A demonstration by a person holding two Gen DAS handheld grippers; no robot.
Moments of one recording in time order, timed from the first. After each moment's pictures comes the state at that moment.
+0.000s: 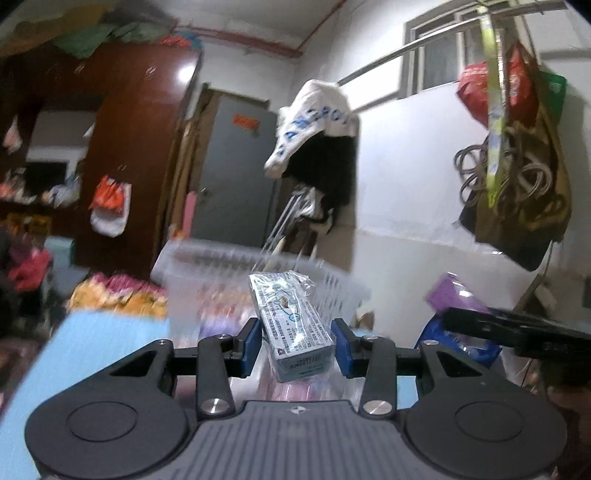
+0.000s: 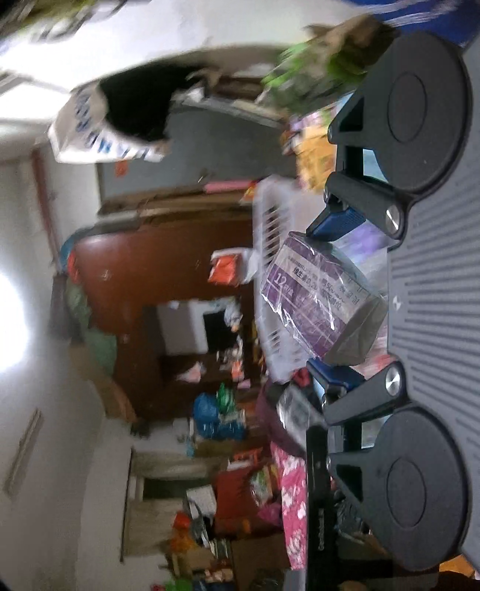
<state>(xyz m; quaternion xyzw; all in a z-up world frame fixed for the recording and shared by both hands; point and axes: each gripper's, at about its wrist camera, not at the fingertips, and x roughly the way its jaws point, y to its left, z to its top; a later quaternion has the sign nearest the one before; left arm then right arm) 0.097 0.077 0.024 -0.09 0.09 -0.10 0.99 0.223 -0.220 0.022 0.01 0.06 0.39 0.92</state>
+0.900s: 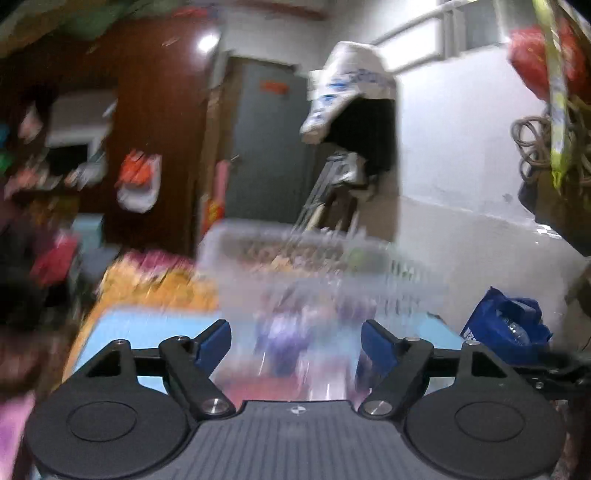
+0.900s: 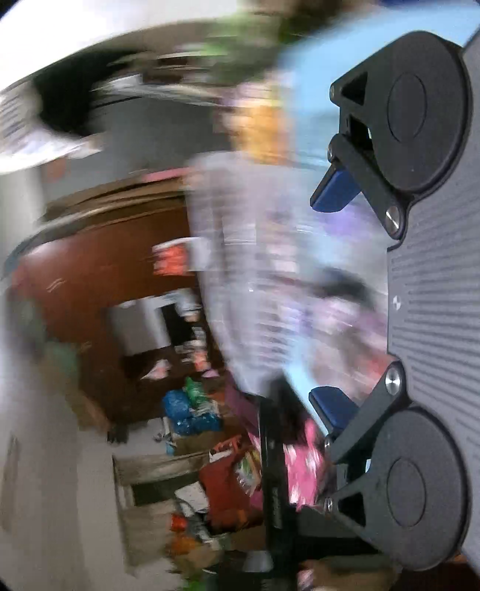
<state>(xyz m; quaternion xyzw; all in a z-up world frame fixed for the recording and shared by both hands) 0.132 0.121 0.006 -0.10 0.16 -0.03 0.98 0.258 -0.212 -0.026 0.08 0.21 0.41 0.89</state>
